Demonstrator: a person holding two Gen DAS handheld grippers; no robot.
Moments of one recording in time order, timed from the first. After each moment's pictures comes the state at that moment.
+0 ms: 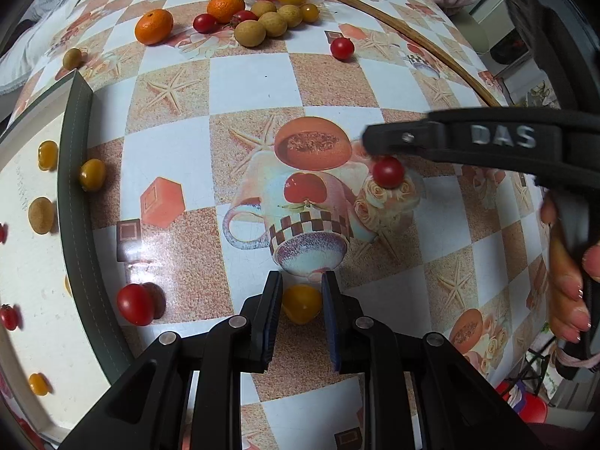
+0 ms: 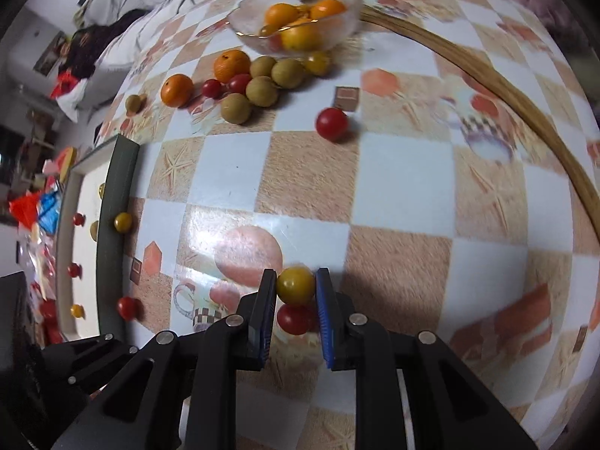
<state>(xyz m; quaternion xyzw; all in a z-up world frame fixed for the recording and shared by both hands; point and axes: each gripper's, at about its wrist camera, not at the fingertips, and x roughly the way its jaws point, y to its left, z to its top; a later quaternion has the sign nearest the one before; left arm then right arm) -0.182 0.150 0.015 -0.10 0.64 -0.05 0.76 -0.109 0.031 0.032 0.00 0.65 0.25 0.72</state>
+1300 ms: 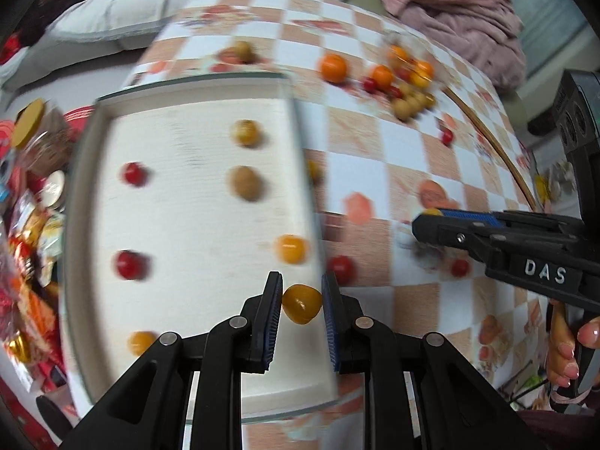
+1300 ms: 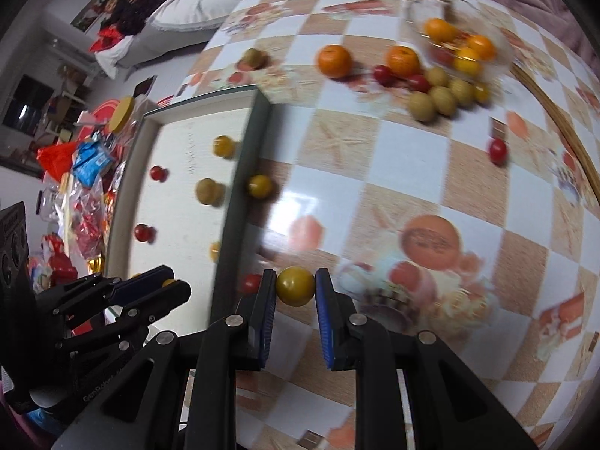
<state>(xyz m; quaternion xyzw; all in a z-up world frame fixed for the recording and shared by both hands) -0.250 0.295 0.069 -0.17 0.59 0.06 0.79 -0.171 0.146 0.079 -0.05 0.65 0.34 0.68</state>
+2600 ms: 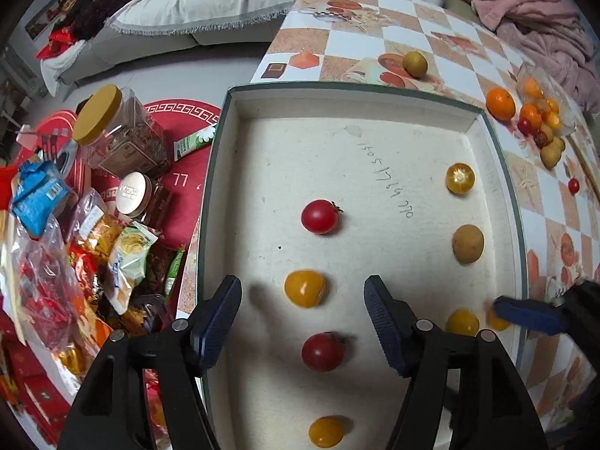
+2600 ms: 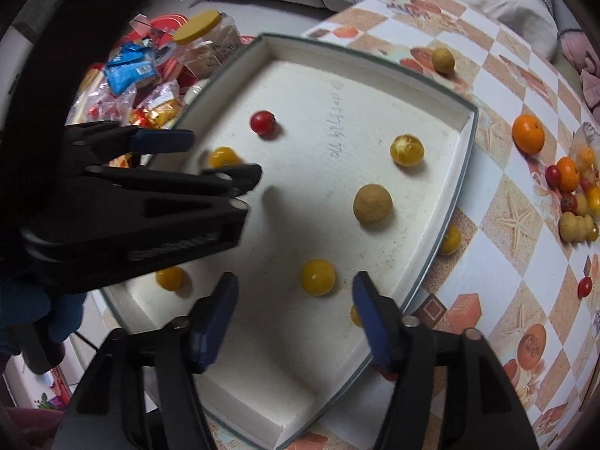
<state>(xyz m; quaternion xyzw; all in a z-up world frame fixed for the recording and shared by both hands) -0.241 0.411 0.027 -0.12 0.60 0.18 0.77 -0.244 0.283 0.060 -0.21 0.58 0.44 0.65</state>
